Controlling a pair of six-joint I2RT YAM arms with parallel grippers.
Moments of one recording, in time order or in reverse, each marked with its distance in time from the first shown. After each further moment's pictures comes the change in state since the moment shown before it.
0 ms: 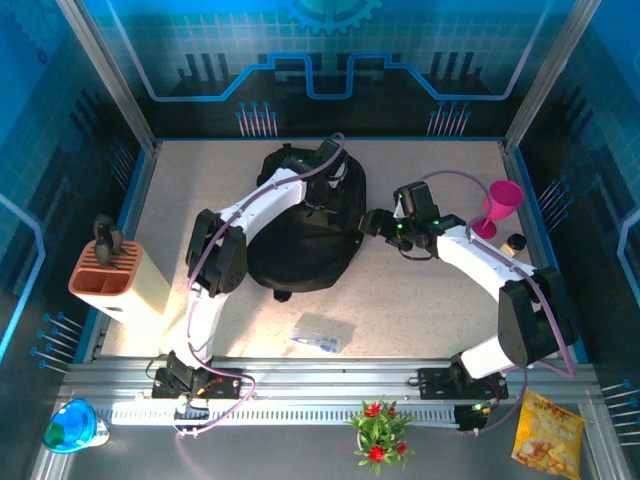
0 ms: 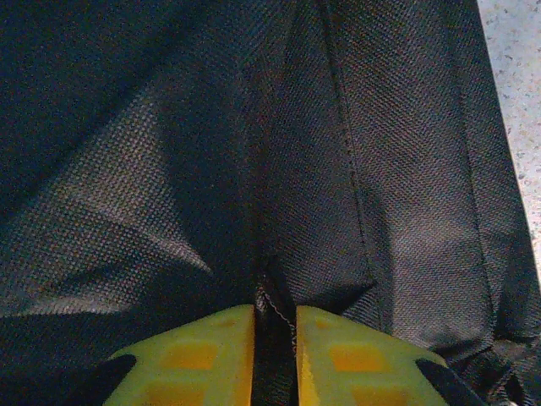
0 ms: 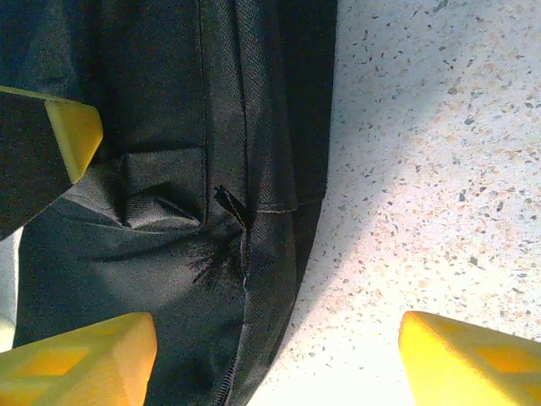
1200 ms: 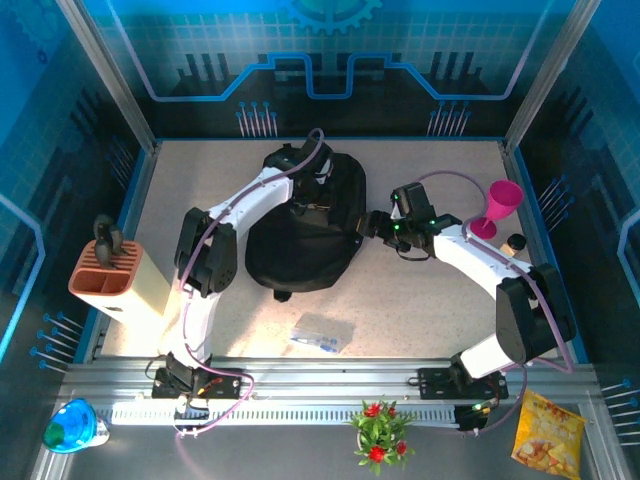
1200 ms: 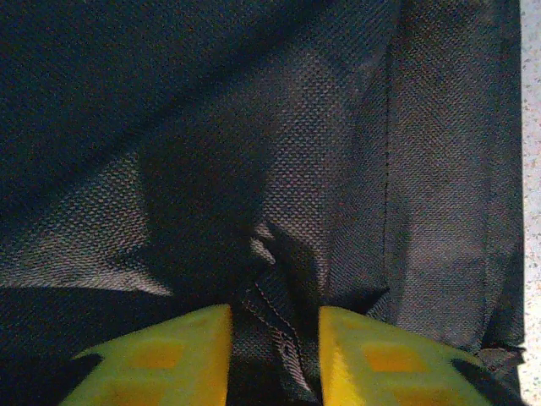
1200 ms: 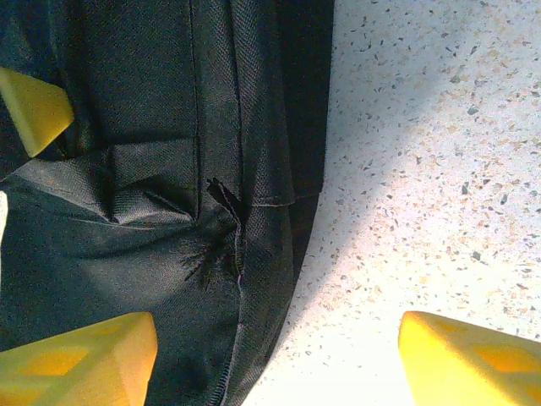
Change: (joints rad) left arm 0.061 -0.034 -0.084 0.069 0.105 -0.148; right arm 0.016 0.020 0.007 -0.011 0.023 0.003
